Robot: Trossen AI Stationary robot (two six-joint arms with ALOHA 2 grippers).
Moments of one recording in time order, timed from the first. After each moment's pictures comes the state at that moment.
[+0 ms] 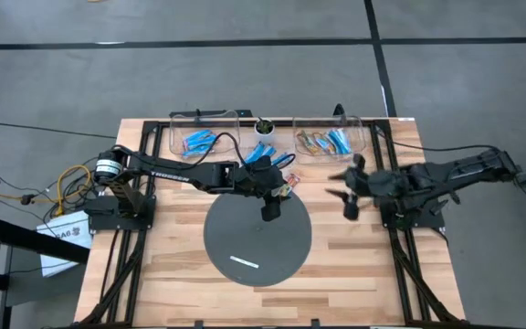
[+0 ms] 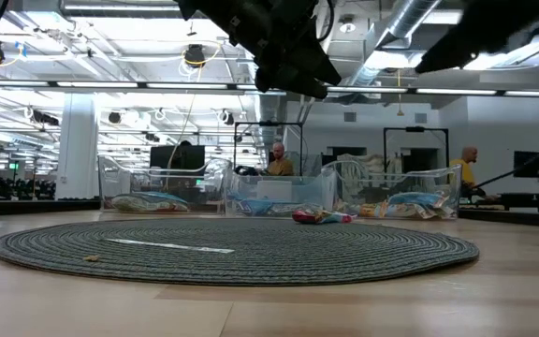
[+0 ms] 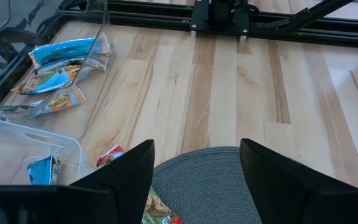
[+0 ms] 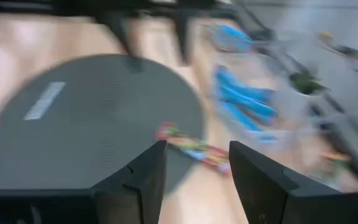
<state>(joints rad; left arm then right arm) 0.00 1.75 1.31 -0.12 -0.12 -0.09 0.21 0.76 0.66 -0.48 0.43 0.09</state>
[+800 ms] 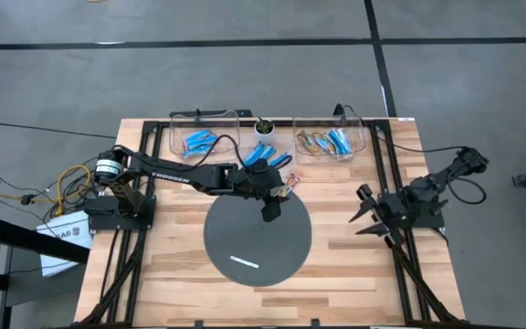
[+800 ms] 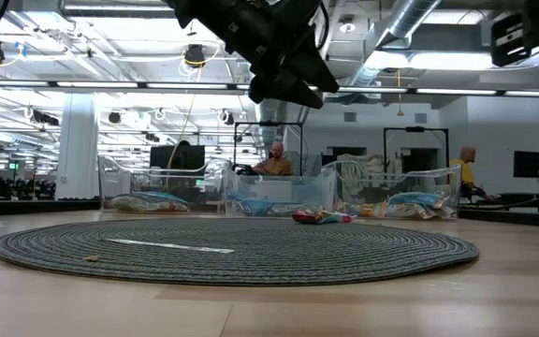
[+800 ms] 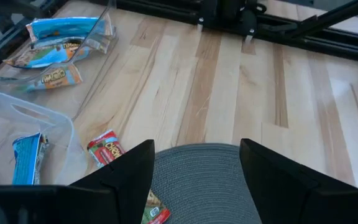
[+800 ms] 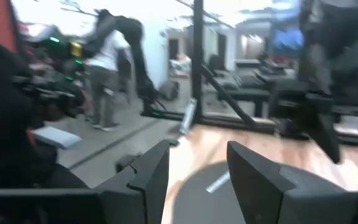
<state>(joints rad) 0.00 1.75 1.27 -0.09 -0.13 -0.21 0.54 0.16 0.16 0.05 0.08 -0.03</state>
